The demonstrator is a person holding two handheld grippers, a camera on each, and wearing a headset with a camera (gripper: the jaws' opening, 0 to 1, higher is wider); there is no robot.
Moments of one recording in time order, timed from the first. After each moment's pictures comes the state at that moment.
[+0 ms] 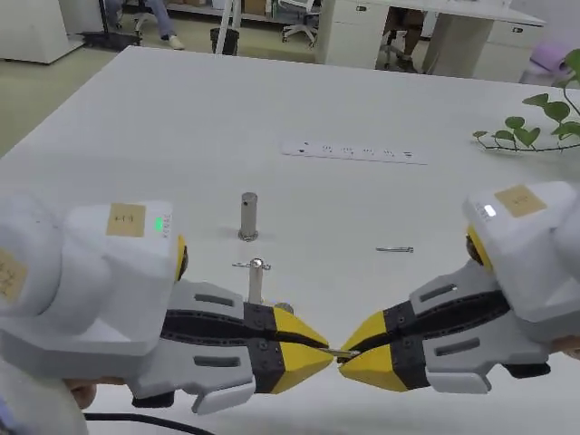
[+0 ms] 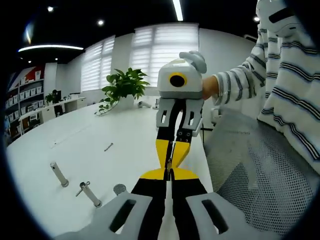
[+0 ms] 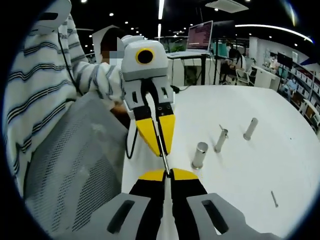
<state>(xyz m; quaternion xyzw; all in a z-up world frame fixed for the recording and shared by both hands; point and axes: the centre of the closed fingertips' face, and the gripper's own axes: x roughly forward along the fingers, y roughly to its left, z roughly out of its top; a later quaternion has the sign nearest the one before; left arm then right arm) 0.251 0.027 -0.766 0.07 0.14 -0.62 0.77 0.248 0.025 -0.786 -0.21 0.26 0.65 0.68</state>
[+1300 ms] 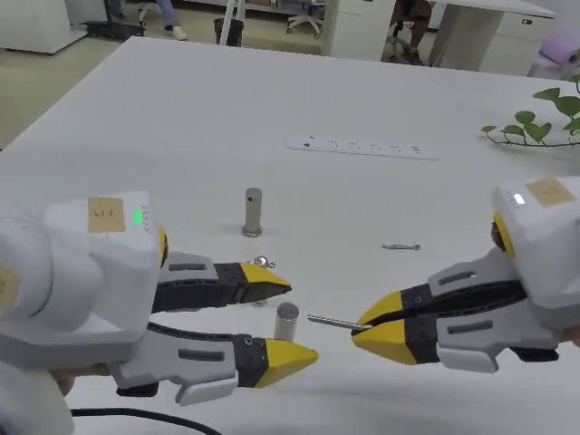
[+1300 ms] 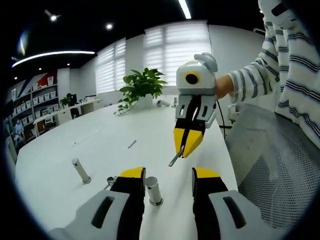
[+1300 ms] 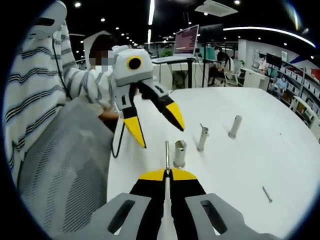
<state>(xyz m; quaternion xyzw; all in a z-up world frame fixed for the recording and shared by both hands) 0.292 0.054 -0.774 0.10 0.13 -0.55 0.82 0.281 0.014 -0.790 -0.19 0.25 0.62 0.72</state>
